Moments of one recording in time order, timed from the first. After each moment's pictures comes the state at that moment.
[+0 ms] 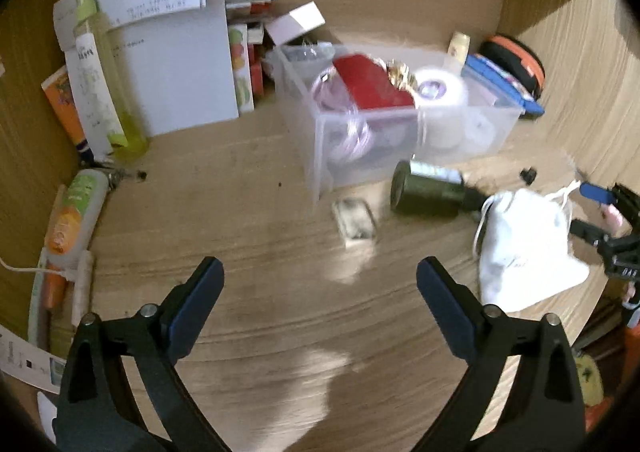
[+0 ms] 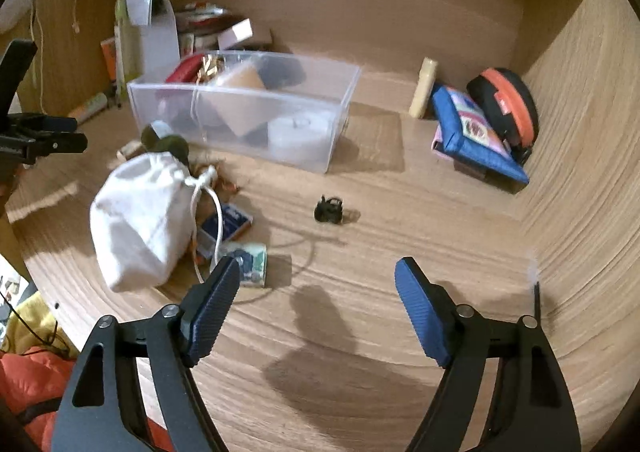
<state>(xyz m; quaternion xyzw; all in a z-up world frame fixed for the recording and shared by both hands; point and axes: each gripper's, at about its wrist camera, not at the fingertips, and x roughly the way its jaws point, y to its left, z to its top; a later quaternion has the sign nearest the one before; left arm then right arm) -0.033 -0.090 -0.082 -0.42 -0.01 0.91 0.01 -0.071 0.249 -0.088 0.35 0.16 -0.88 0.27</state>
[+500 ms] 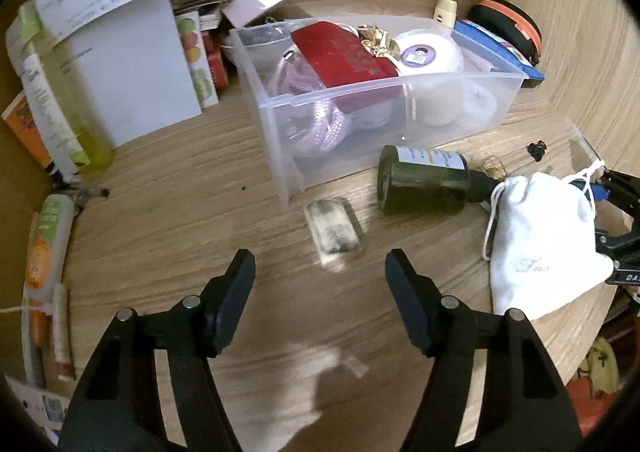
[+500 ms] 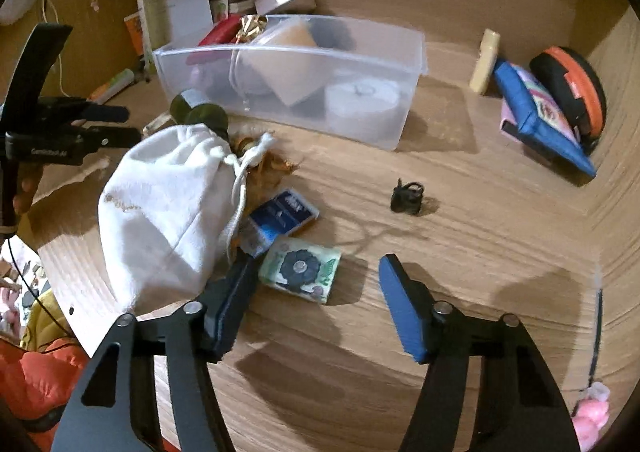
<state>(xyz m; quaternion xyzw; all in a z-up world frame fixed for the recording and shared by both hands) -0.065 -0.067 -0.101 -0.45 0.03 0.89 0.03 -0.080 0.219 -0.109 0.39 0.15 -0.84 0.33</state>
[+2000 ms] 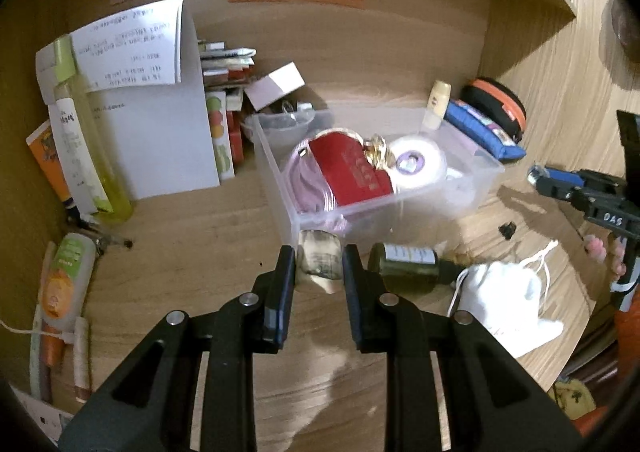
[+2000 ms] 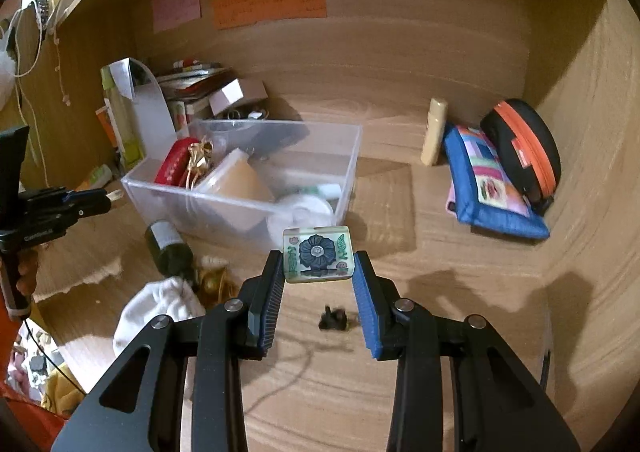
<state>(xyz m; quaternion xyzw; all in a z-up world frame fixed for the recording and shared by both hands) -0.054 -0.087 -0.044 -0.34 -0.03 0.94 0.04 -0.129 0.232 -0.033 0.33 0.09 -0.89 0.30</state>
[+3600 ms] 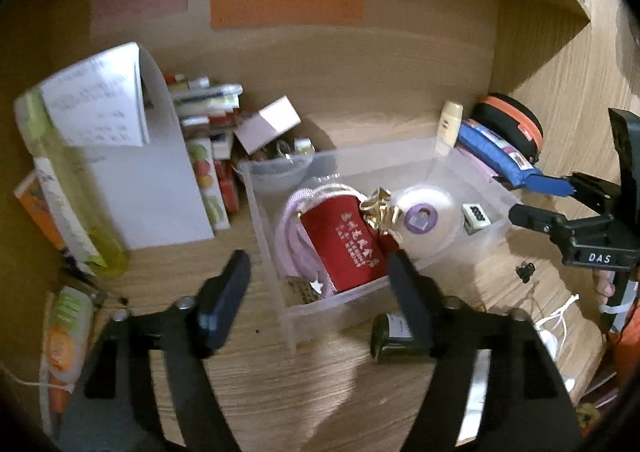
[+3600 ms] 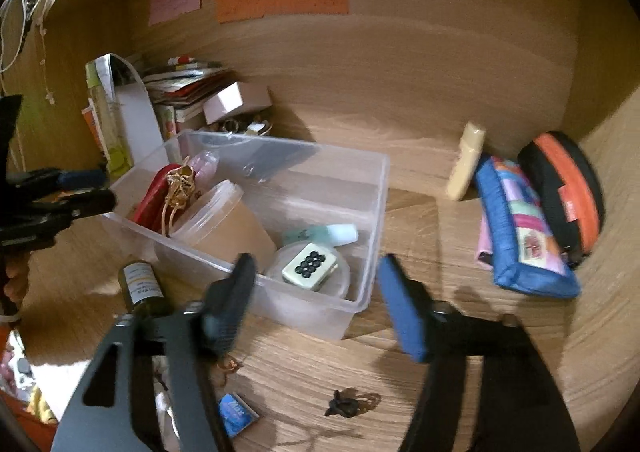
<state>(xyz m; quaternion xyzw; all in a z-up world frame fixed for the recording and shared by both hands) -0.096 -0.066 -0.028 -0.32 0.00 0.95 0.02 -0.165 0.190 -0.039 0.30 0.12 -0.90 0.29</state>
